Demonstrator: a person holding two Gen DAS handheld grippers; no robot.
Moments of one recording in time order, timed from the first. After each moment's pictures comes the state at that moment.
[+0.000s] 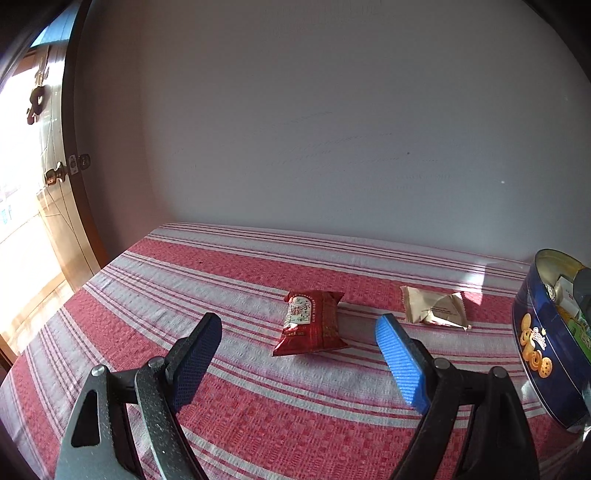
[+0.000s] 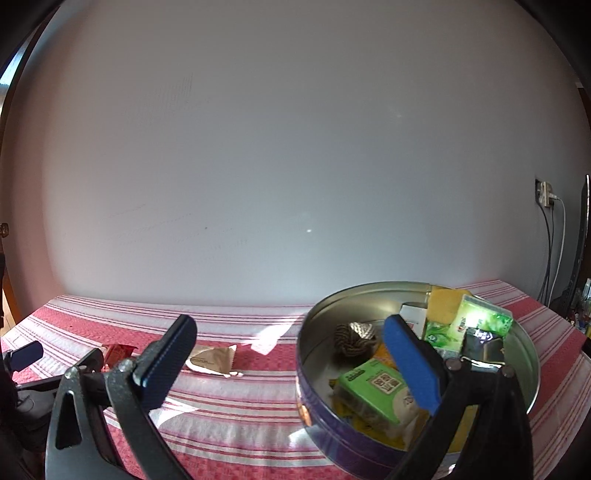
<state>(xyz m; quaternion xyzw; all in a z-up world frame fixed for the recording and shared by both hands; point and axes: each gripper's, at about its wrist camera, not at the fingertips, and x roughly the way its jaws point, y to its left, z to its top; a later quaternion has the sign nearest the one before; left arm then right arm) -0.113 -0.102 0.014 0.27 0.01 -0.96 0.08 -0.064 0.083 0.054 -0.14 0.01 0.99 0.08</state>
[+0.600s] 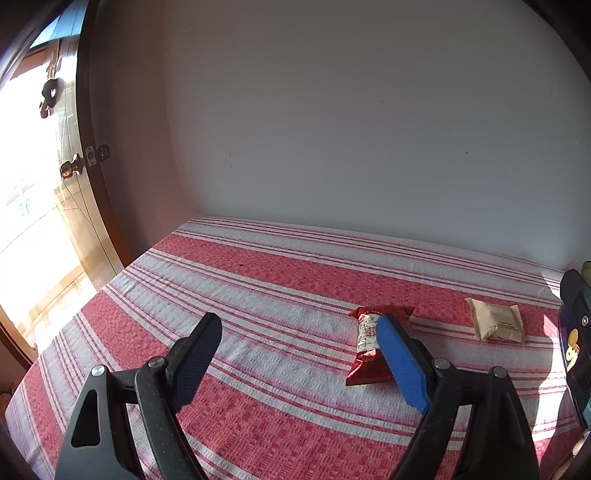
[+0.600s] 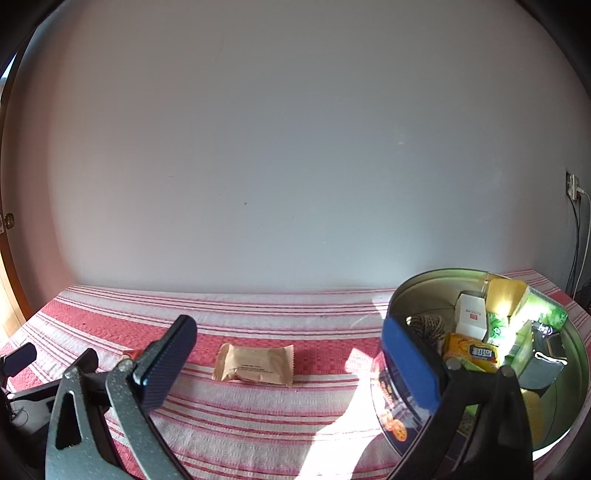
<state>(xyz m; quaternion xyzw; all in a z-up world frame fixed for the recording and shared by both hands) -0.139 -0.143 0.012 0.29 0.00 -0.95 0.13 -0.119 0.044 0.041 -0.19 0.02 0.98 0.05</state>
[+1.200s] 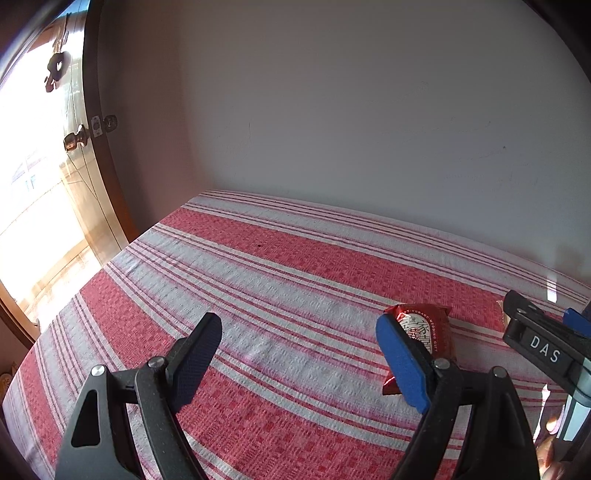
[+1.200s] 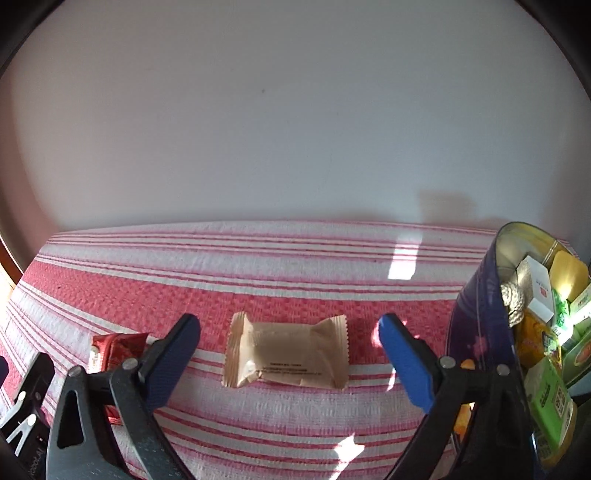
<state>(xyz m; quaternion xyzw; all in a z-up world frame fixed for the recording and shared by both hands) -0.158 -0.171 0.001 0.33 0.03 -0.93 0.14 -0.225 0.025 -0.002 -0.38 0.02 0.92 0.03</state>
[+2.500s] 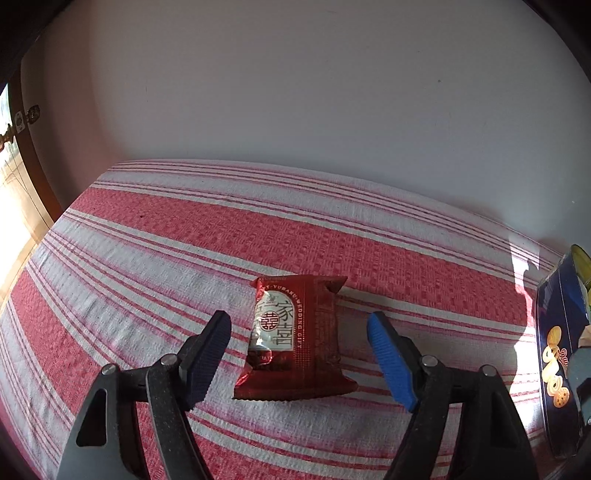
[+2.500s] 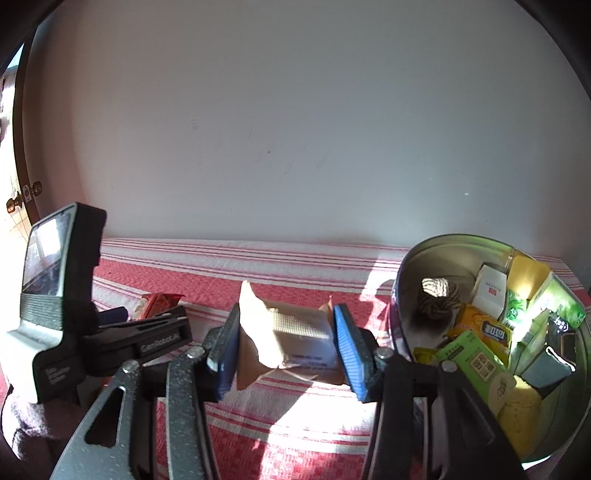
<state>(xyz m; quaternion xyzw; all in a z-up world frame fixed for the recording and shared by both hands) -0.200 -0.103 -0.021 0.42 0.04 -0.90 0.03 -0.125 0.065 0.033 -0.28 0.01 0.96 -0.03</state>
